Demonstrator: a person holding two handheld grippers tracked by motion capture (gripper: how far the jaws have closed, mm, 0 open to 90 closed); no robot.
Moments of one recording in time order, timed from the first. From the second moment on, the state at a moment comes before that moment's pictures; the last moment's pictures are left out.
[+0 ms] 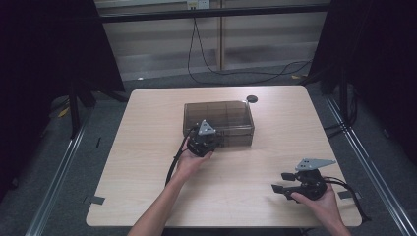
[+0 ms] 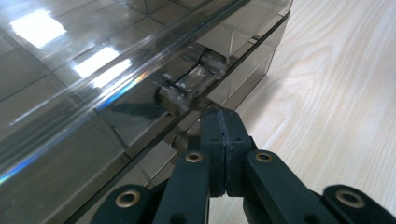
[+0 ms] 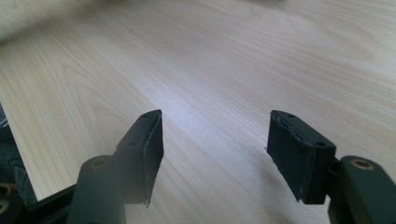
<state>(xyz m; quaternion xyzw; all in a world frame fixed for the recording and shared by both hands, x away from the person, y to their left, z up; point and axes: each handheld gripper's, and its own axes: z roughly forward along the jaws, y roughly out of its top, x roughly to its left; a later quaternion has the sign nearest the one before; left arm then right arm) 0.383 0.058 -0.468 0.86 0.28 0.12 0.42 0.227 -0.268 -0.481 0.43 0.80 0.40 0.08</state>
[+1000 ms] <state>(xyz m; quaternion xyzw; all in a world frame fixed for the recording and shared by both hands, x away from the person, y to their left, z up) 0.376 0.067 -0.467 0.85 0.28 0.11 0.43 0.230 -0.273 -0.485 0.44 0.80 0.40 0.08</state>
